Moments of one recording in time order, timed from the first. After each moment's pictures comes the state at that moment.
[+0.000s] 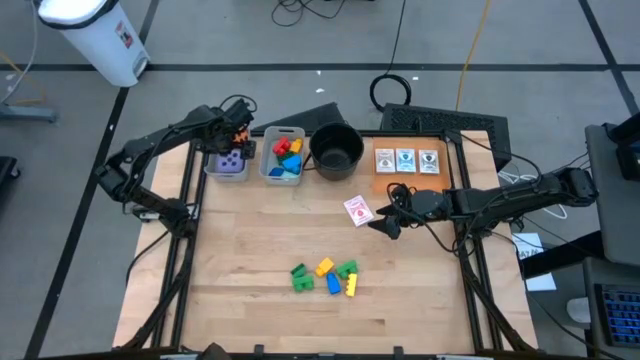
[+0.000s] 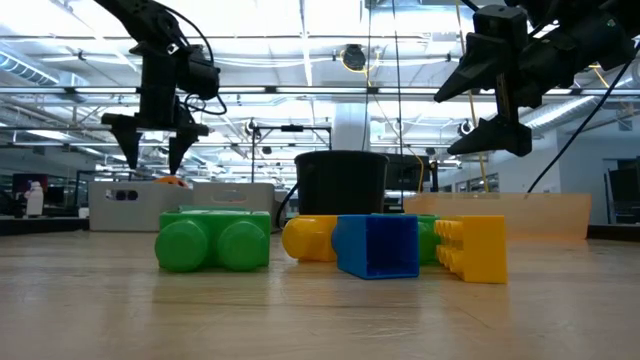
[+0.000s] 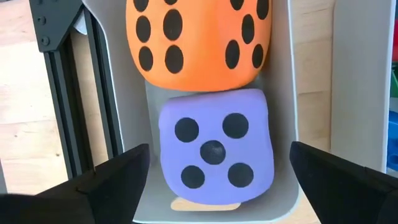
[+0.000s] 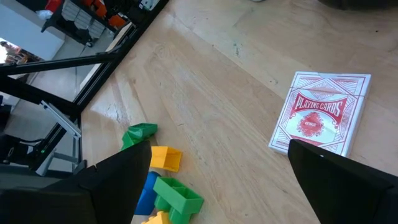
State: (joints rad) left arm 0.86 1.45 1.10 -1.10 -0.21 -0.58; right arm 0.07 0.97 0.46 0.01 0.10 0.88
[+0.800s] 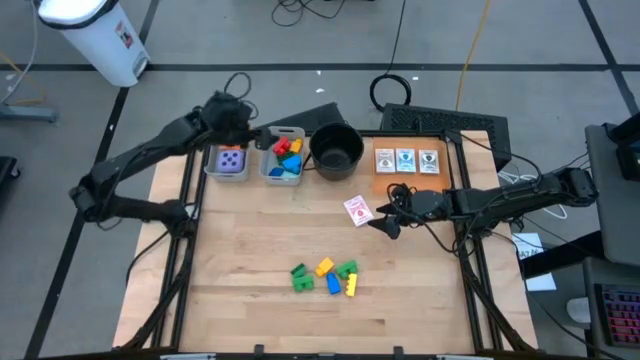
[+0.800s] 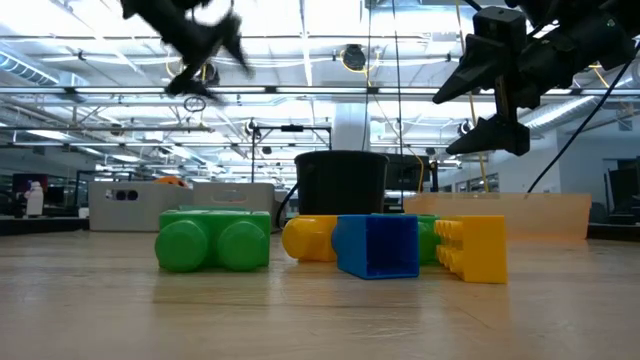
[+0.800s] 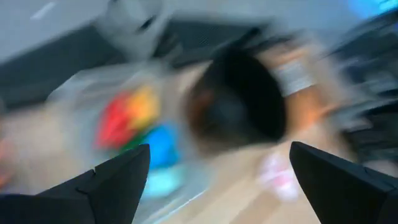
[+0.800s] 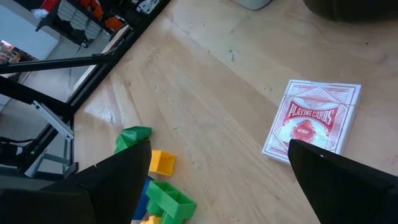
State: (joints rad) left arm 0.67 1.19 1.11 -0.59 0.12 -0.58; right arm 0.07 0.97 0.46 0.01 0.13 0.85
